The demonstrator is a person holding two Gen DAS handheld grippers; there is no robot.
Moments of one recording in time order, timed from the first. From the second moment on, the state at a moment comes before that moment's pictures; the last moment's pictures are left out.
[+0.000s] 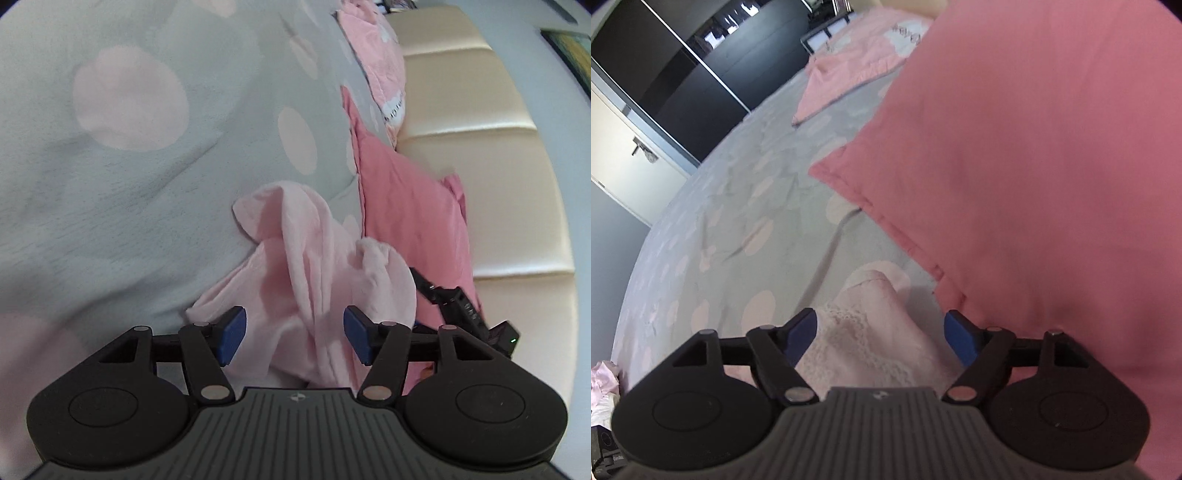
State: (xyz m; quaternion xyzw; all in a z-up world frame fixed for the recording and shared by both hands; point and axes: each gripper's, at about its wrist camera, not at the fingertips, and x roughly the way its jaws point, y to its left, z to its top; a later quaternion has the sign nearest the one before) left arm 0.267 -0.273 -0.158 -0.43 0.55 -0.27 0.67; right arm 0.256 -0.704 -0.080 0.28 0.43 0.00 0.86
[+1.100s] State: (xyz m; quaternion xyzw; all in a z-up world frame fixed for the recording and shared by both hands) left arm 0.270 -0.254 -0.128 -0.34 0.59 -0.22 0.70; right arm 0.225 -0.698 -0.070 0.32 0.34 0.00 0.88
